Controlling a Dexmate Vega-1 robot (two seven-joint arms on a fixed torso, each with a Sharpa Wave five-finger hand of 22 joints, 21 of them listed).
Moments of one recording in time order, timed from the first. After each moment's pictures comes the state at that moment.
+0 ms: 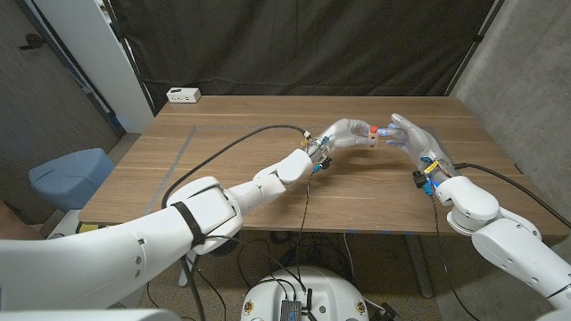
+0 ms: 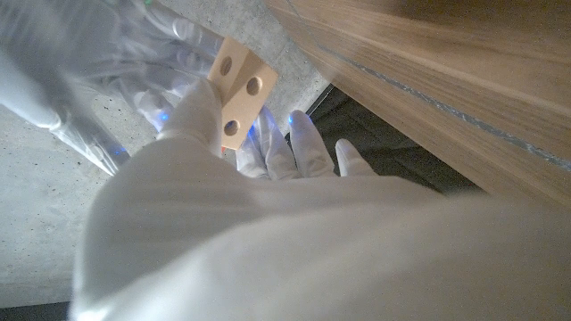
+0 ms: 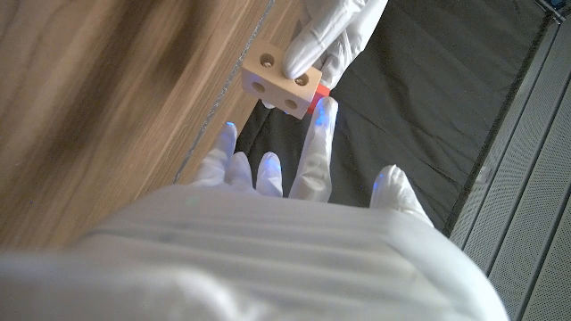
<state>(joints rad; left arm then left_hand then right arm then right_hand) 0.30 -0.04 0.94 -0.44 0.00 -0.87 0.10 0.98 0.05 0.34 -0.17 0.26 0.70 -0.05 0.55 0.21 0.81 -0.13 0.43 0.61 0.55 -0.05 0.22 0.30 0.13 0.13 0.20 0.18 -1.40 -0.79 -0.05 -2.07 0.54 0.01 -0.26 0.26 0.08 0.32 -0.15 0.17 0.96 0.03 0.26 0.20 0.17 0.07 0.21 0.19 0.03 0.18 0.21 0.19 0.32 0.21 0.19 0.16</state>
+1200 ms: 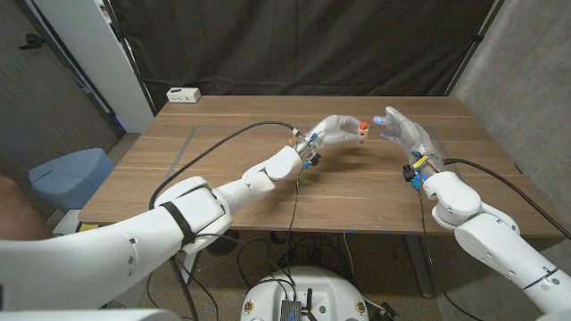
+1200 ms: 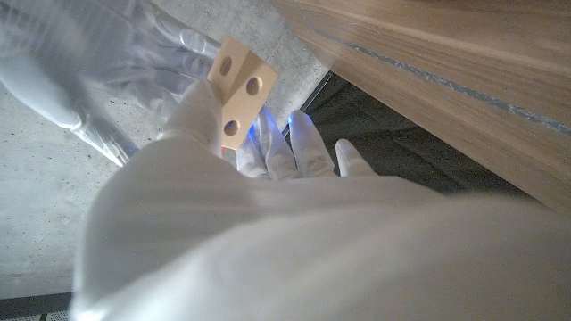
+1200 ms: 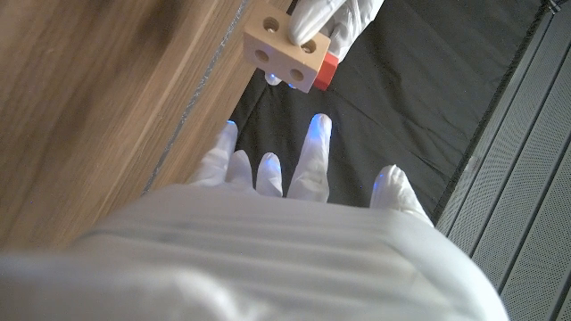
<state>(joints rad) 0.31 0.03 0.91 -0.48 0.01 -0.92 0.07 0.98 0.05 0.34 -0.17 0.26 0.70 -0.05 0.55 0.21 0.81 -0.13 0.43 0.61 0.55 -0.05 0.22 0.30 0.13 0.13 0.20 0.18 -1.31 -0.73 -0.13 -2.05 0.47 0.02 -0.33 0.27 0.08 0.32 -0.15 0.17 0.74 -0.04 0.17 0.20 0.16 0.08 0.20 0.19 0.04 0.17 0.21 0.19 0.35 0.21 0.19 0.16</state>
